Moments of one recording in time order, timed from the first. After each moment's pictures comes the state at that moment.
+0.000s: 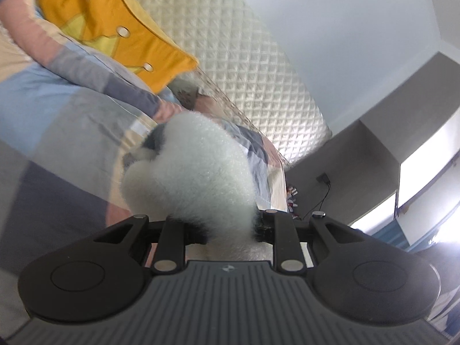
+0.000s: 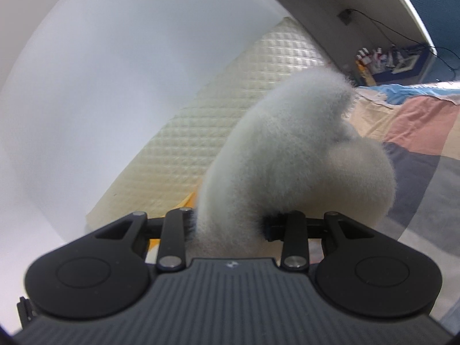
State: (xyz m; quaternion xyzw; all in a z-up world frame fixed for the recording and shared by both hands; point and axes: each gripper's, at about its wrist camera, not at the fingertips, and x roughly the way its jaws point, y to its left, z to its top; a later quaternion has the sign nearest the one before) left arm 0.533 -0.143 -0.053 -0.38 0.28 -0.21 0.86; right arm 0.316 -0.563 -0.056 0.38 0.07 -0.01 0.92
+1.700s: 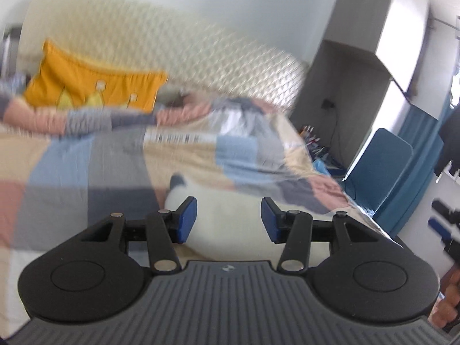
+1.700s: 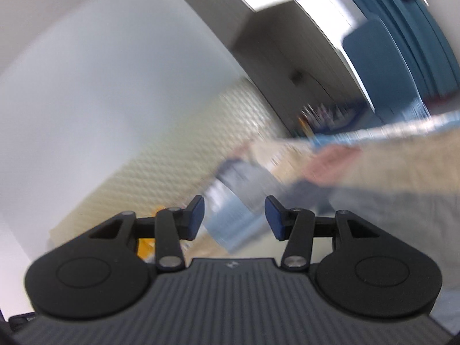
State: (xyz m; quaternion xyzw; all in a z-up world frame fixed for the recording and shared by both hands) left arm 0.322 -0.134 -0.006 -0.10 0.24 -0.23 0.94; right arm 0.112 -0.520 -0.078 0.32 -0.02 -0.13 0.94
